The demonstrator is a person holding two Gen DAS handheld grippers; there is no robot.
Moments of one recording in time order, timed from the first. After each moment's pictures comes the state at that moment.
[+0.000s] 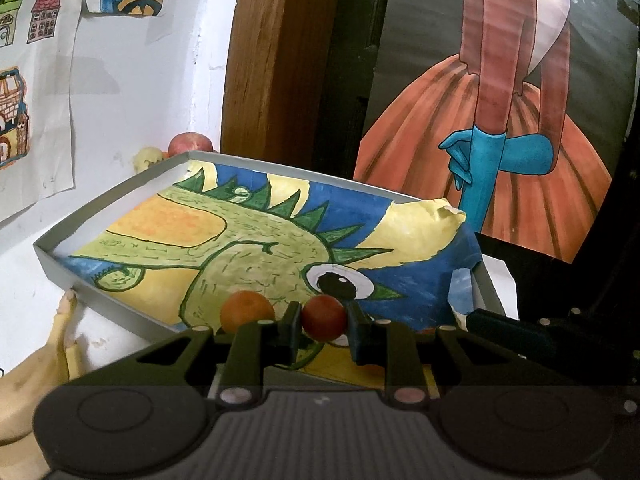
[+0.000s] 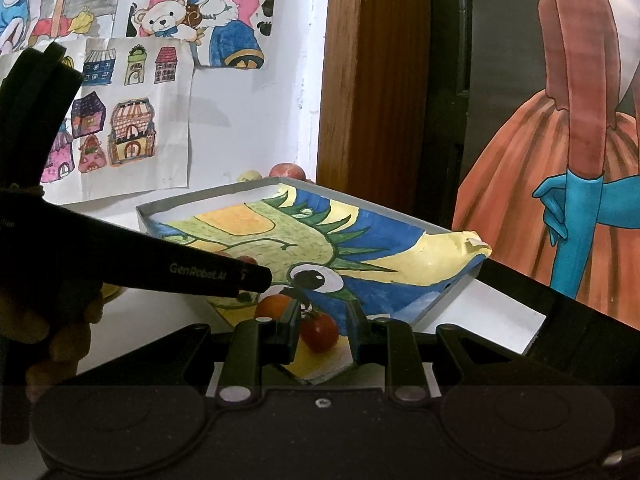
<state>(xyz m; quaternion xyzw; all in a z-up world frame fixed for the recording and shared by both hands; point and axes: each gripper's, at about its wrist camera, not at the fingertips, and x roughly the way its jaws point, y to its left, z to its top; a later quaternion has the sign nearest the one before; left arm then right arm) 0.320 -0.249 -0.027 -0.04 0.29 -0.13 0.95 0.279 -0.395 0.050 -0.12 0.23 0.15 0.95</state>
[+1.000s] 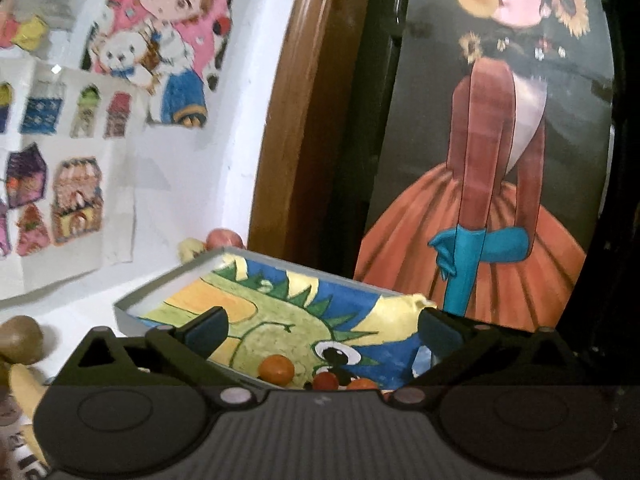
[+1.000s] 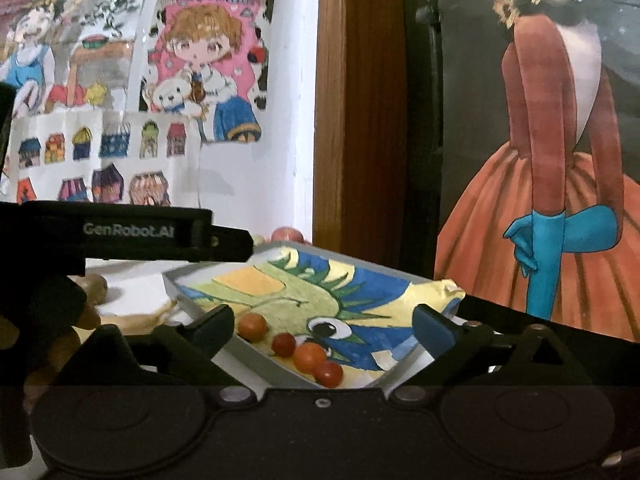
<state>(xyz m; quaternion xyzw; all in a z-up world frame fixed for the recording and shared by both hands) 0.227 -0.215 0.043 -0.07 0.16 -0.11 0.98 0.198 -0.379 0.102 -0.09 0.15 0.12 0.98</state>
